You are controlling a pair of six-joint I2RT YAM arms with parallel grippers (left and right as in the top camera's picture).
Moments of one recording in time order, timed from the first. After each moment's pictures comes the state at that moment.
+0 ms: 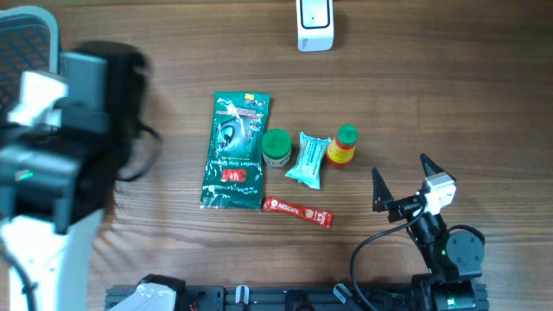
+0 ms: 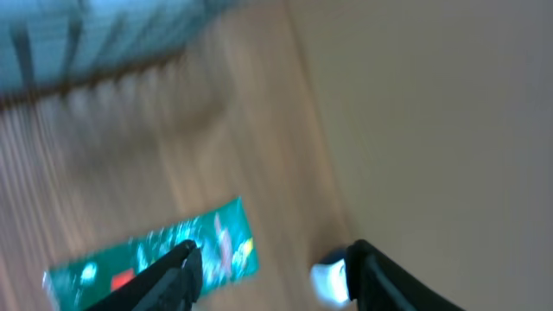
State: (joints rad) left arm -0.21 1.29 1.86 -1.36 -0.48 -1.42; right arm 0.07 0.03 0.01 0.01 -0.22 0.03
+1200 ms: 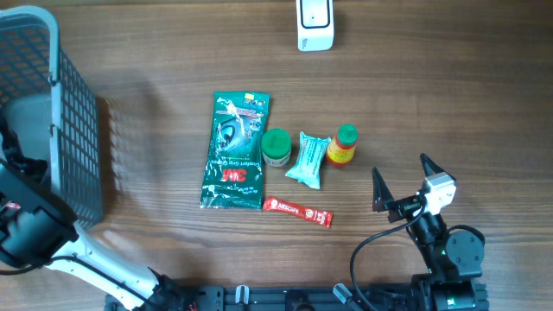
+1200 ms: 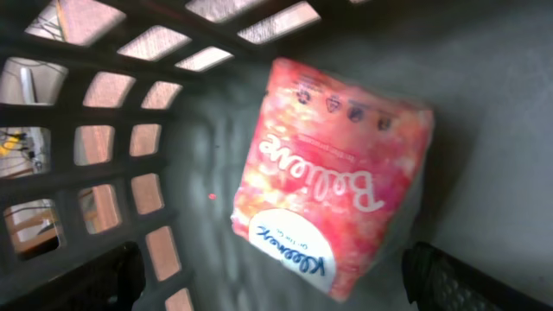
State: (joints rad) left arm 0.77 2.11 1.64 -1.20 -0.53 -0.67; right arm 0.07 0.03 0.01 0.01 -0.22 0.03
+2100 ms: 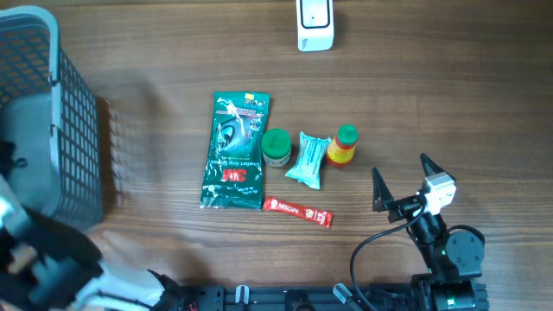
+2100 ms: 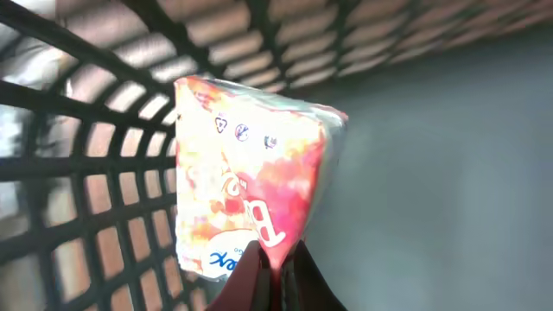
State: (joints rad) left arm 0.77 1.77 1.61 -1.13 -0.39 -0.65; right arm 0.07 0.03 0.01 0.01 -0.22 0.03
